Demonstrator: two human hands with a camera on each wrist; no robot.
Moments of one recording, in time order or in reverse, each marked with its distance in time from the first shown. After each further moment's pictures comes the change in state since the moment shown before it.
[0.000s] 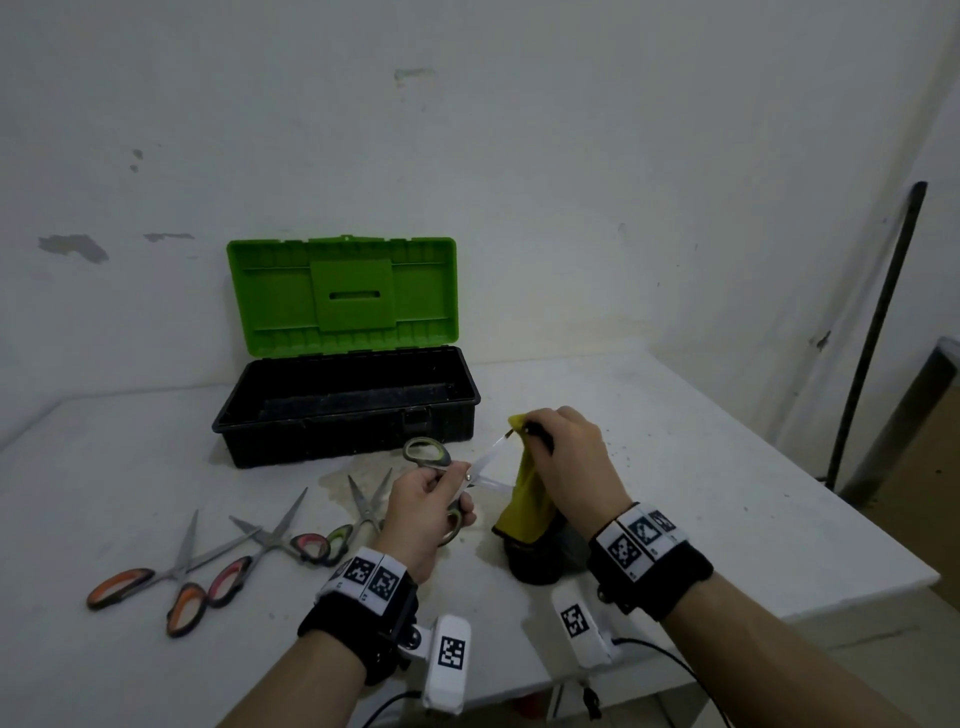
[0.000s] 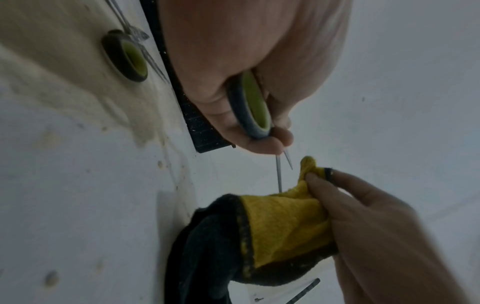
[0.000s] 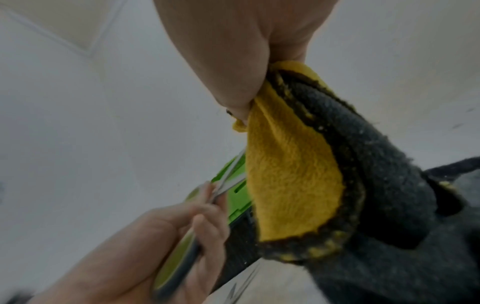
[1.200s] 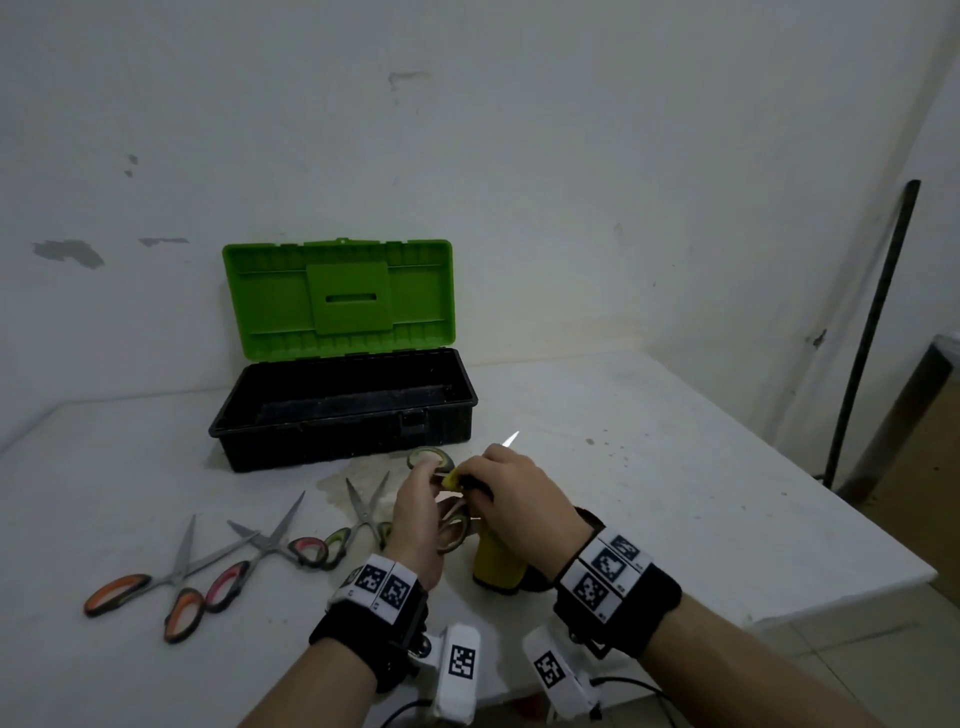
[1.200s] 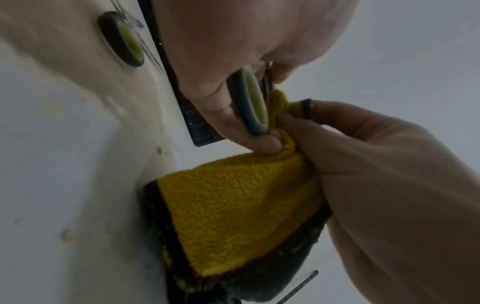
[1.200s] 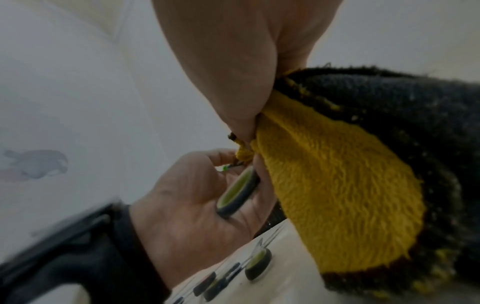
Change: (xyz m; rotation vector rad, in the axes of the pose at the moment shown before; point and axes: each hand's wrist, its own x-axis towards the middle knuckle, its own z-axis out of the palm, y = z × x) left_hand -0.009 0.005 0.010 -0.159 0.018 -0.098; right_hand -0.025 -0.043 0.017 -0.091 -0.333 -0.154
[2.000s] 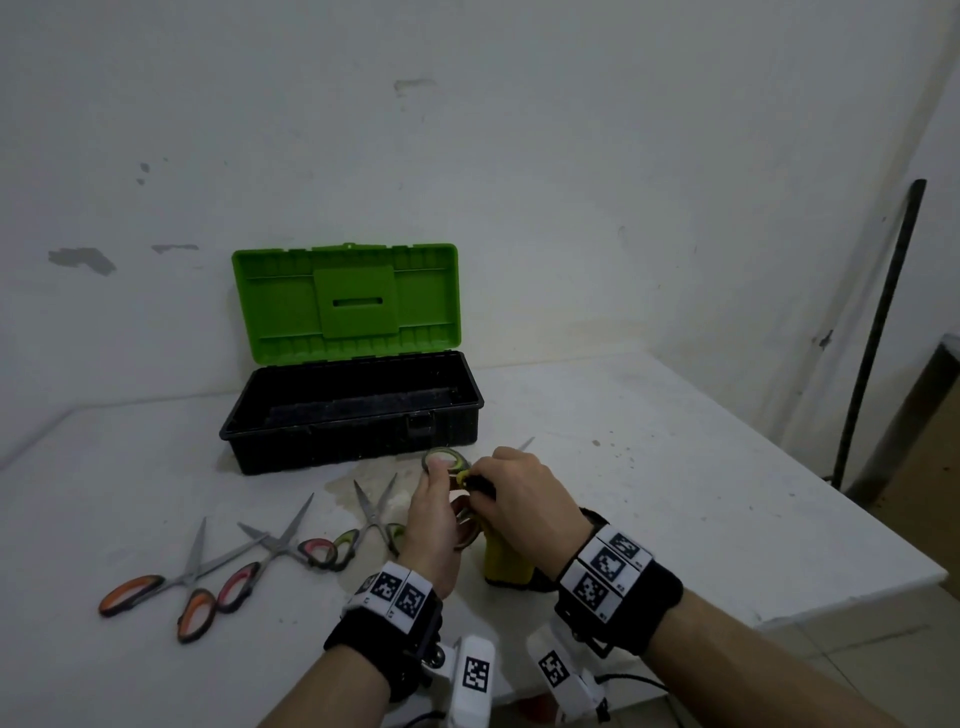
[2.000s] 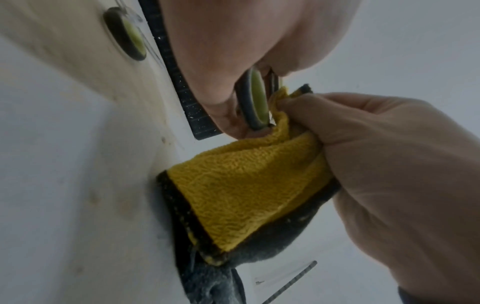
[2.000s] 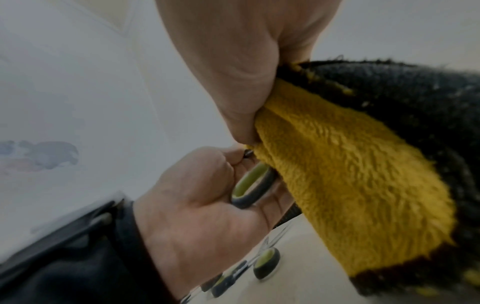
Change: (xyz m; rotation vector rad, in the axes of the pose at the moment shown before) left_hand 0.009 -0.015 -0.002 0.048 0.034 0.046; right_hand 0.001 -0.010 -0.004 -0.051 0.013 0.034
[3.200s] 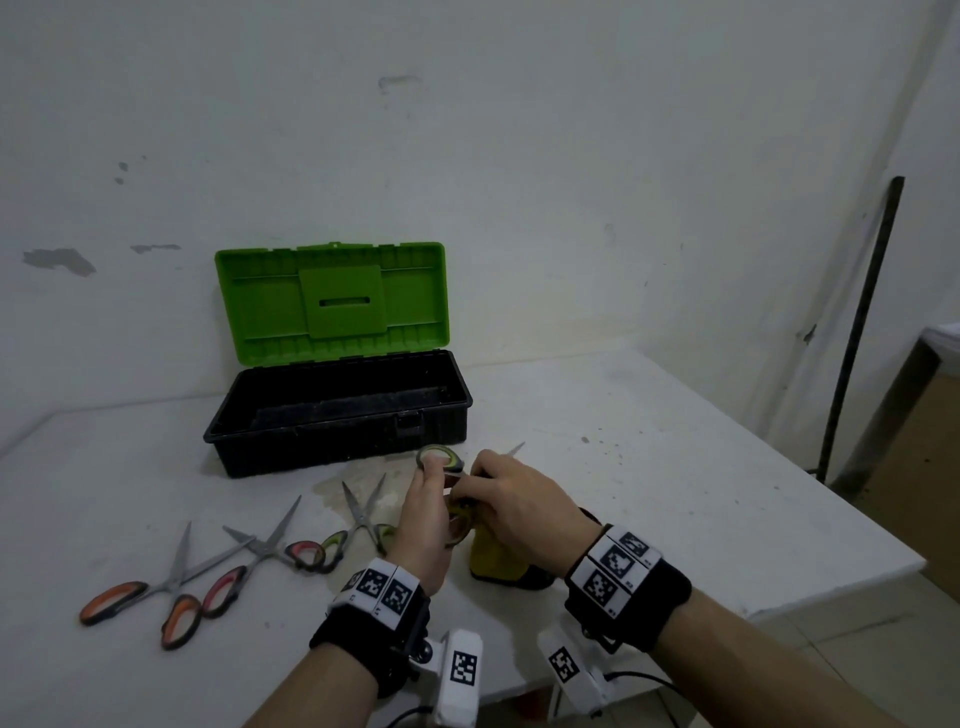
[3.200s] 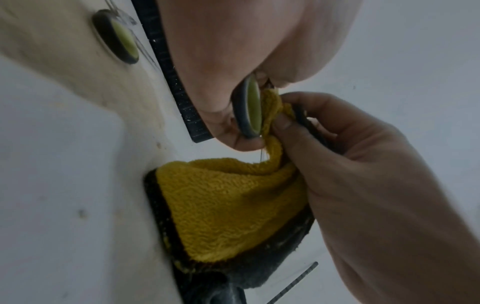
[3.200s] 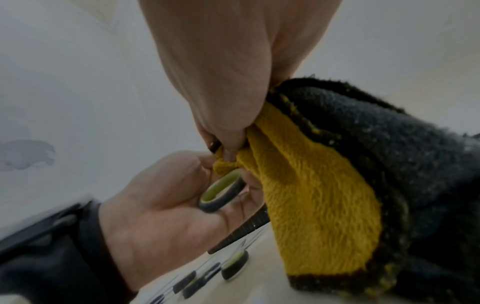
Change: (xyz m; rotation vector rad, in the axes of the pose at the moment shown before) left_hand -0.004 0.004 0.004 0.035 -0.033 -0.015; right_hand -0.009 0.021 0.001 -0.119 -0.052 -0.256
